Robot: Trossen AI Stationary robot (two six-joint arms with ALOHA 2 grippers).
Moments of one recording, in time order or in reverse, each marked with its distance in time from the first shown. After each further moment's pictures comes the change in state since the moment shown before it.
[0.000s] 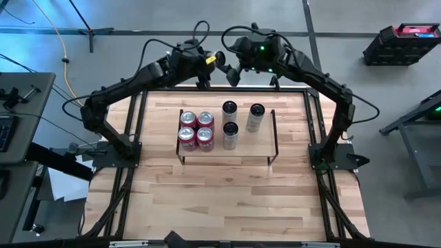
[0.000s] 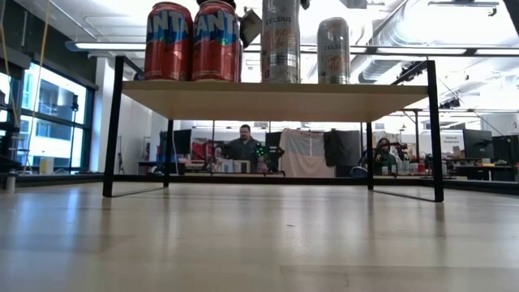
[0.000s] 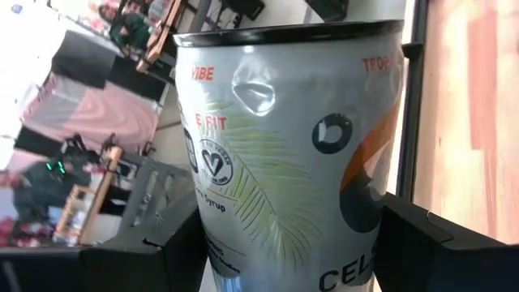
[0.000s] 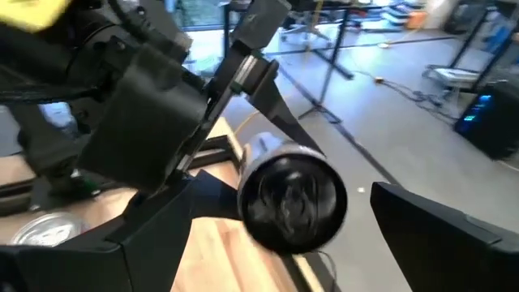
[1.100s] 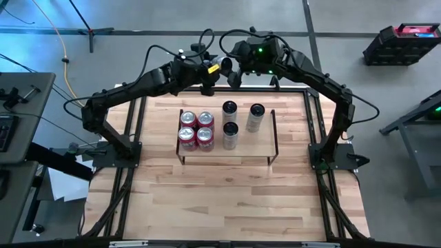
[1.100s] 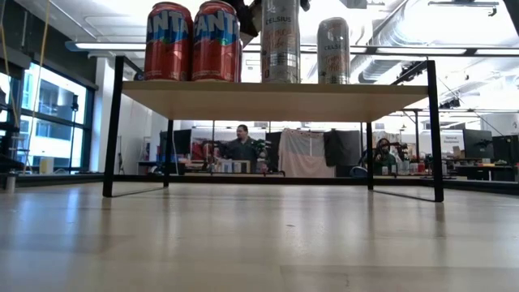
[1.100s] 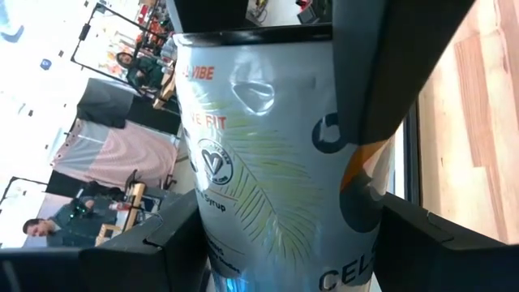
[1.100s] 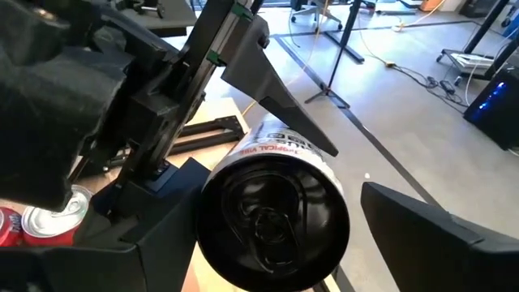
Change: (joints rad) left arm -0.098 0.000 0.000 0.071 -0.047 0.112; right arm 0.000 0.001 0.000 -0.067 -0.026 -0.010
